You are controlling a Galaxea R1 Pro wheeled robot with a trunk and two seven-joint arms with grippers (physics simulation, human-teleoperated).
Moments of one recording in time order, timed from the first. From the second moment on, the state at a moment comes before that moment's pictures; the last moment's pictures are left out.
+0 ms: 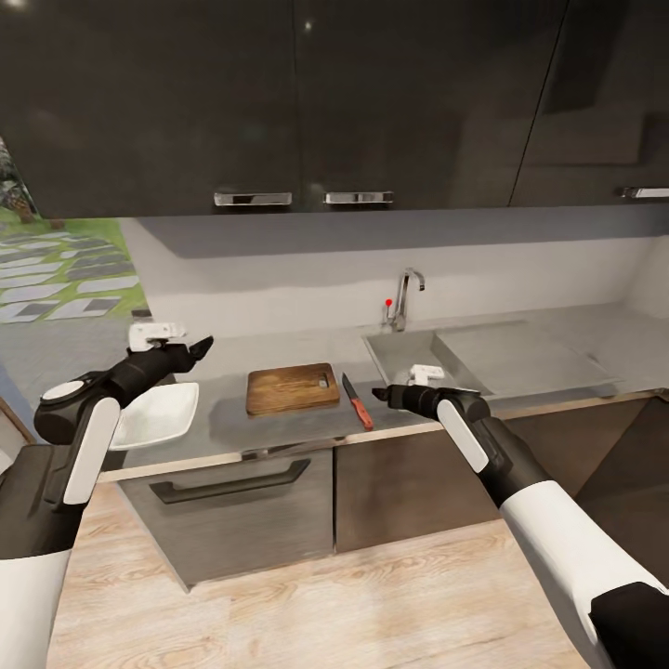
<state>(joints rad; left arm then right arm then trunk) -0.71 0.25 0.02 -1.59 0.35 0.67 -0.10 -0.91 -0.09 0.33 -0.96 -0.56 0.63 0.01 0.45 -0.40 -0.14</state>
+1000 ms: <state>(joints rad) -0.71 0.25 0.11 -1.59 0.35 0.80 -0.23 -0.91 -0.09 0.36 -1.00 -0.56 0.63 0.02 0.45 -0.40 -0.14</state>
